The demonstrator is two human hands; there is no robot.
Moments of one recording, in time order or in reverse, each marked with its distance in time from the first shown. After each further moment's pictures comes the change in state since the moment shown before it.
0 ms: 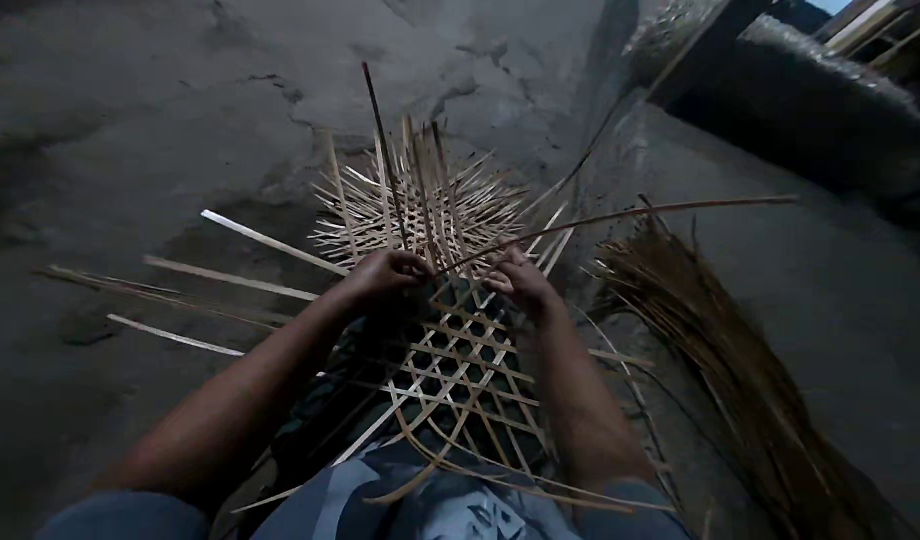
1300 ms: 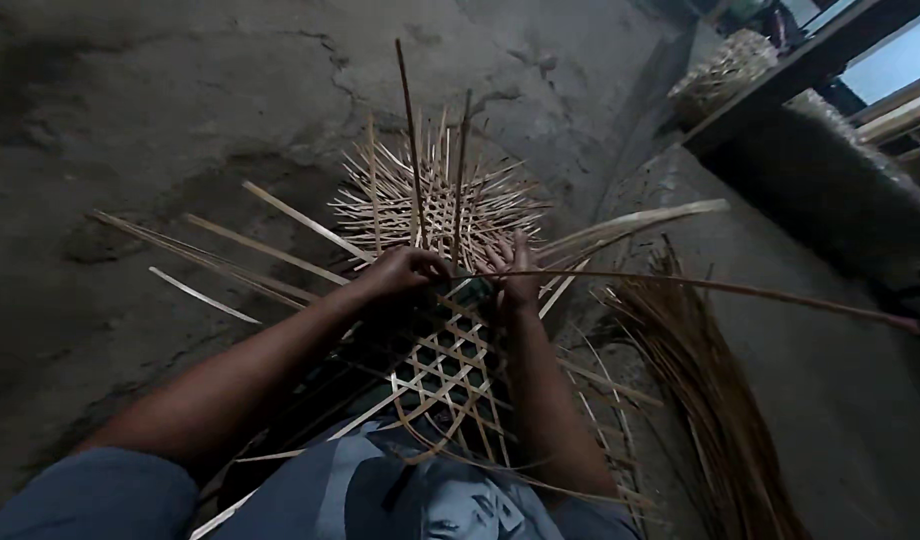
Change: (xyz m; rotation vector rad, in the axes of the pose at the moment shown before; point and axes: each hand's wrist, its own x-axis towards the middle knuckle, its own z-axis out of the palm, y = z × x) left_hand -0.025 -0.020 0.011 -0.018 0.090 0.116; right_hand -0.006 -0.010 0.085 0.220 0.236 -0.148
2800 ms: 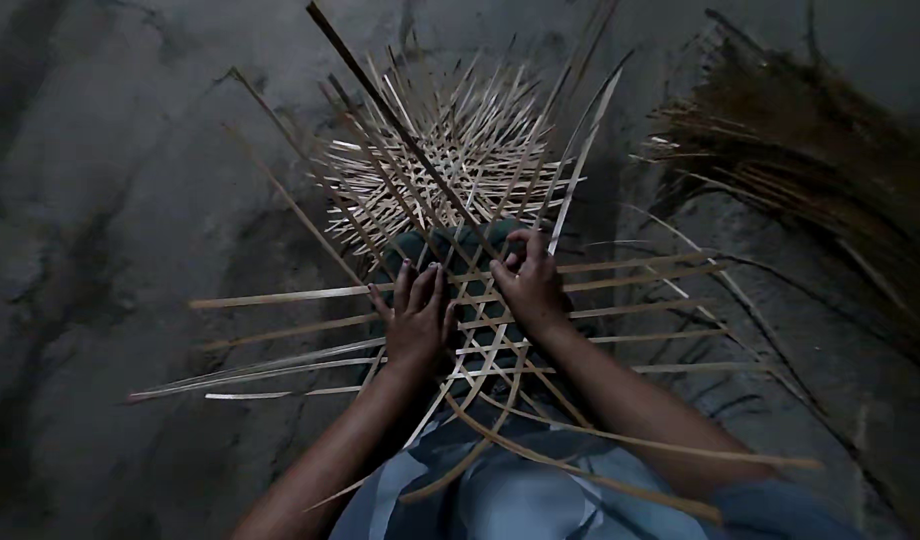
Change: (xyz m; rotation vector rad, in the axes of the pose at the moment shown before) left_hand -0.053 -0.020 0.090 0.926 0.164 0.060; right_hand -0.071 0.075 -0.049 -0.890 0.252 -0.256
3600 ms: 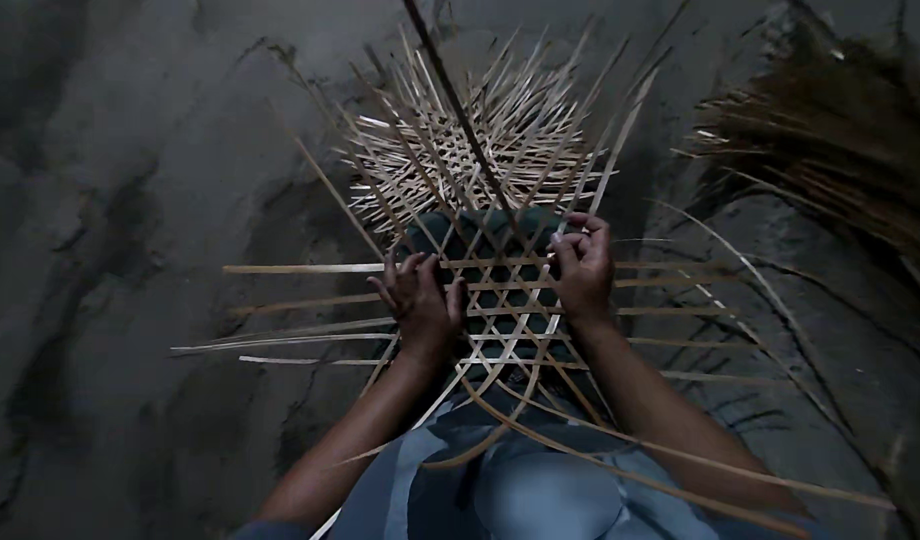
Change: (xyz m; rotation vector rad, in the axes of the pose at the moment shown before) left_hand -0.010 -0.003 0.004 -0.075 0.290 -0.244; right_hand -0.001 0.019 -0.011 0.507 0.078 0.080
